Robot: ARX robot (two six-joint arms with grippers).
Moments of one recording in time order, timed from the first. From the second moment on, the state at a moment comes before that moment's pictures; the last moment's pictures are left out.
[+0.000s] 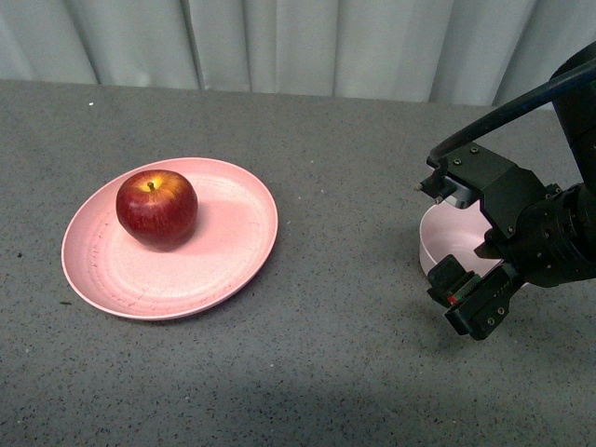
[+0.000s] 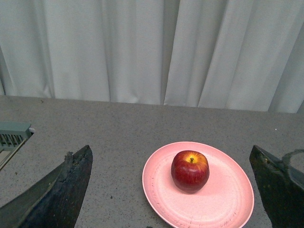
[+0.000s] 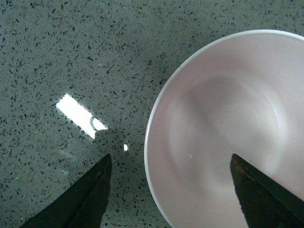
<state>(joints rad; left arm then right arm) 0.00 0.00 0.02 0.00 0.00 0.00 0.26 1.98 0.85 0.06 -0.14 -0.45</state>
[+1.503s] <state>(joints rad) 0.00 0.00 0.02 0.00 0.00 0.00 0.51 1.97 0.99 -0.03 -0.25 -0.50</state>
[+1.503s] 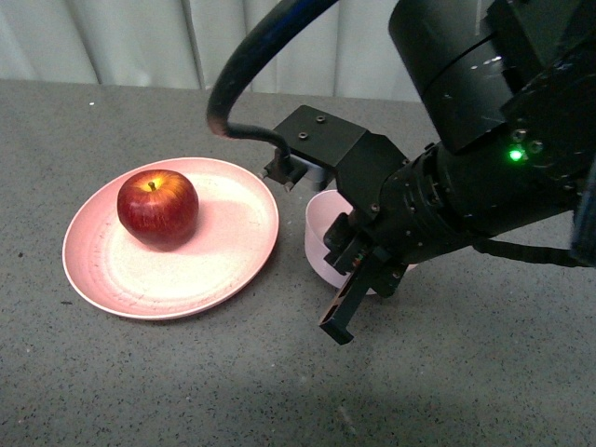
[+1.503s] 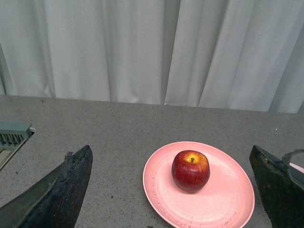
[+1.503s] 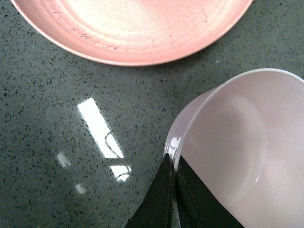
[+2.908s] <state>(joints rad) 0.00 0.00 0.02 0.00 0.00 0.00 0.25 1.51 0.34 1.00 0.20 -0.07</state>
